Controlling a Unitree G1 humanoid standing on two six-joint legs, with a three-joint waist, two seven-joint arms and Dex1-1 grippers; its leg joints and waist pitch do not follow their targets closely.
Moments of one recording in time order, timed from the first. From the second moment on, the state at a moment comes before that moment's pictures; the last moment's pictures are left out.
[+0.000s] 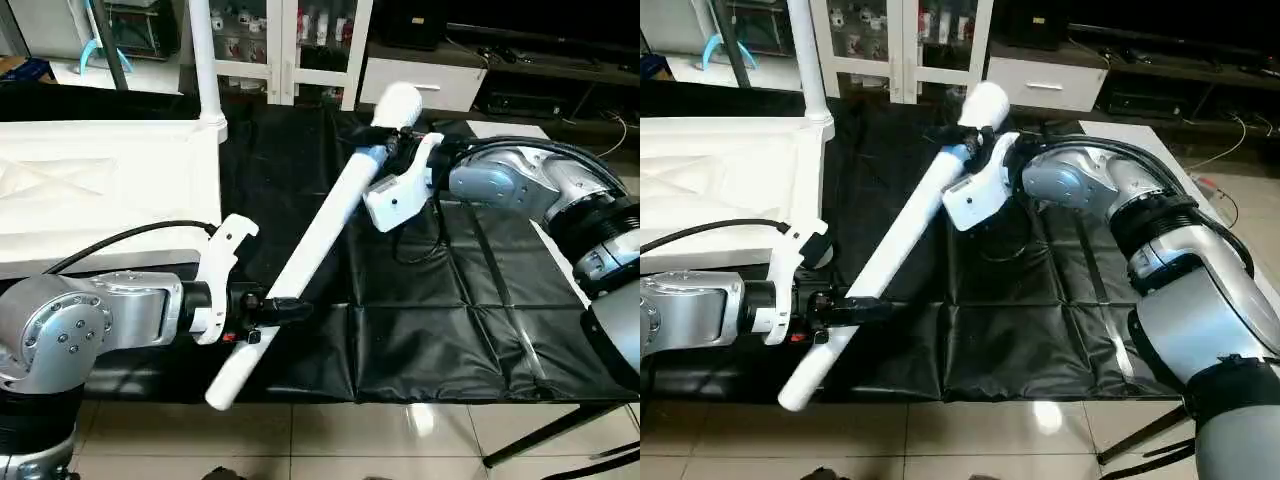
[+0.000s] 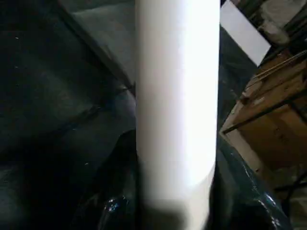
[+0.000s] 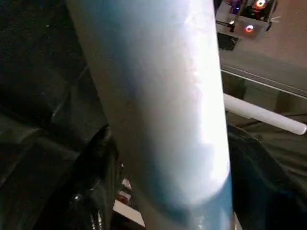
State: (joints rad) left arm -0.42 0.58 0.01 -0.36 -0.91 1.41 -0.43; right arm -1.20 -0.53 0.65 1.01 -0.82 -0.85 0.18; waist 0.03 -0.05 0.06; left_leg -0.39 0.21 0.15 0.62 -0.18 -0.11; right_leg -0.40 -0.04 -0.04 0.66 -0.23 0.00
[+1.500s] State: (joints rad) left arm -0.59 0.19 0.24 -0.26 -0.83 0.85 -0.18; right arm -0.62 -0.16 0.15 0.25 0.27 0.06 0.54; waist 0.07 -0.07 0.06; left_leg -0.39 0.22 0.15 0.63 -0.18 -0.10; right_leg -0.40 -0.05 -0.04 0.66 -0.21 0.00
